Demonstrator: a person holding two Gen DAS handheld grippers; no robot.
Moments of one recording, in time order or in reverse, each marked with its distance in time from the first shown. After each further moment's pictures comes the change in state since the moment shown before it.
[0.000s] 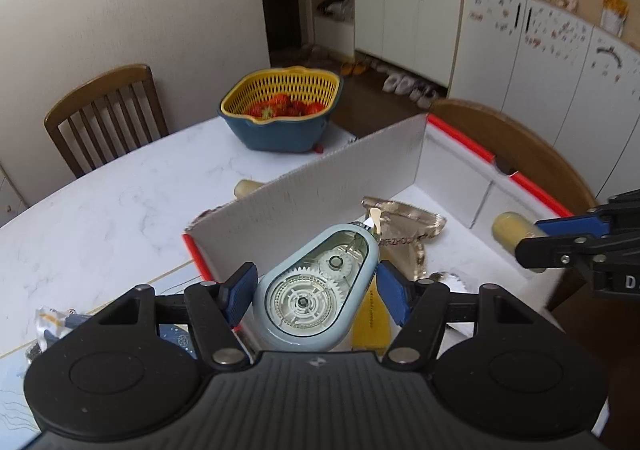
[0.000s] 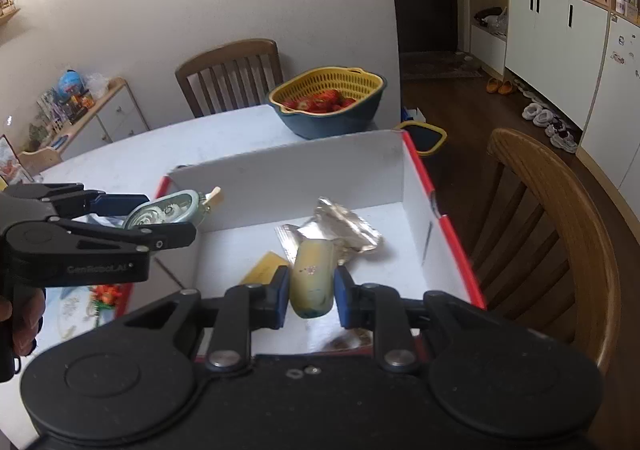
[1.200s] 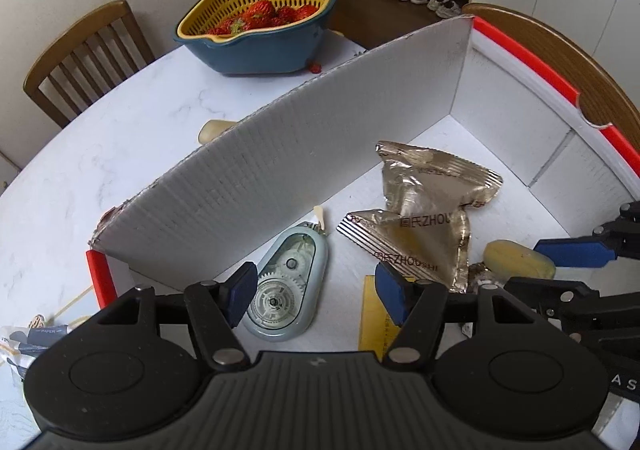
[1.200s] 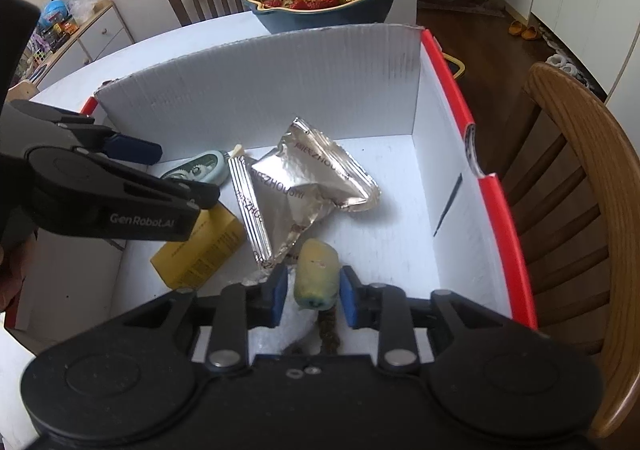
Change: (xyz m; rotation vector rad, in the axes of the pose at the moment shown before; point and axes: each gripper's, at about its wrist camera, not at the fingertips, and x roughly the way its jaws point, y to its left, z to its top) left arm 0.100 -0.021 0.021 0.050 0.268 0.052; right arm 0.096 -0.026 0.003 -0.059 0.249 0.016
